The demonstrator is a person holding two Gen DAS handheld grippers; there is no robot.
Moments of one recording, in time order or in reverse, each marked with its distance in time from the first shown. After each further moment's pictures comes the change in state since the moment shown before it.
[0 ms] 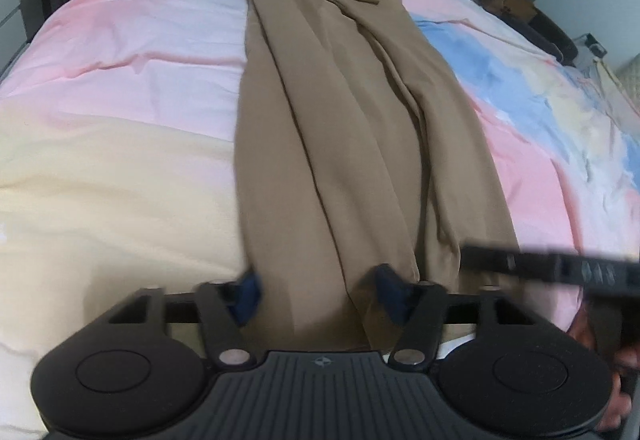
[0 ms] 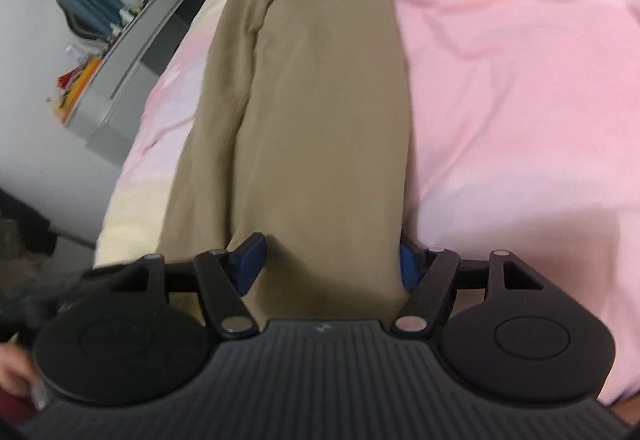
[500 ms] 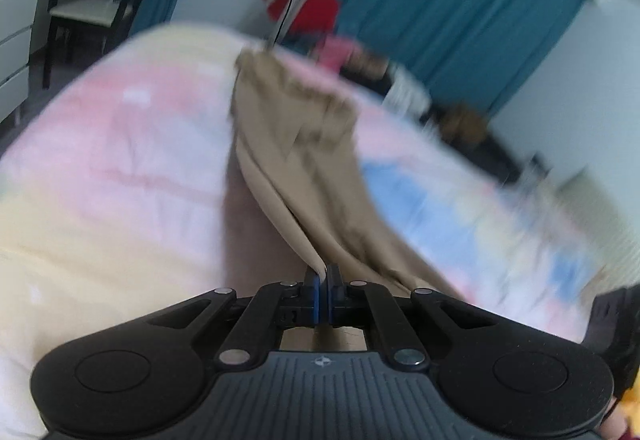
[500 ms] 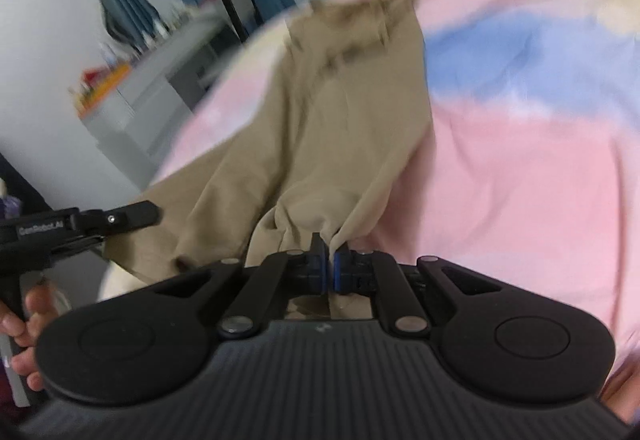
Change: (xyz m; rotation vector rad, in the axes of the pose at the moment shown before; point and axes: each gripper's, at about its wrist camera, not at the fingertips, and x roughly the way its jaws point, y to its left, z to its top) left arm -0.109 0.018 0.027 -0.142 -0.351 -0.213; right arm -0.085 0.054 0.022 -0.209 -0.213 -0.026
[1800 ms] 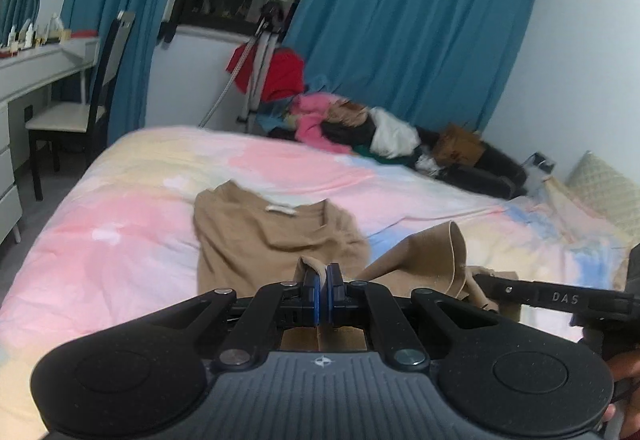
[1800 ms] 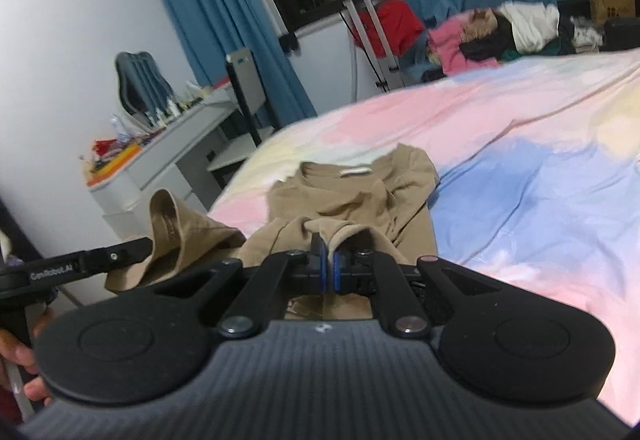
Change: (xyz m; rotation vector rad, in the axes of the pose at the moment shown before) left arm 0.058 -0.070 0.068 0.240 -0.115 0.072; right arm 0.014 -0.023 0.091 -0.022 -0.201 0.005
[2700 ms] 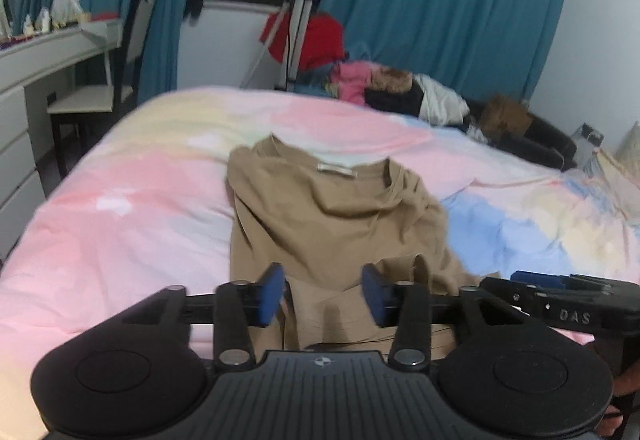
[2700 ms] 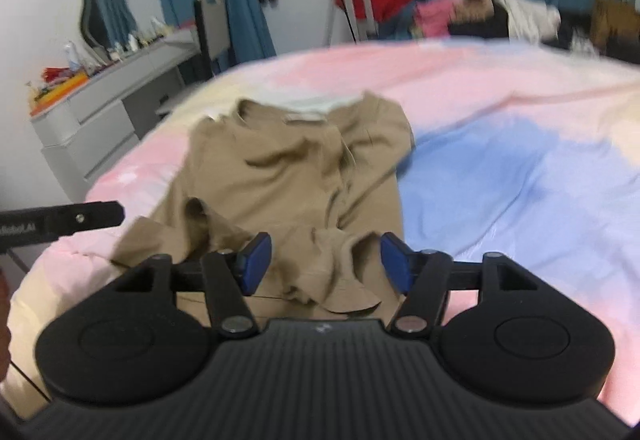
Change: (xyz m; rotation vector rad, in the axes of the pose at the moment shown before) left arm 0.077 0.030 -0.036 0.024 0.049 0.119; right arm 0.090 -0.017 -0.033 -0.180 0.061 -0.139
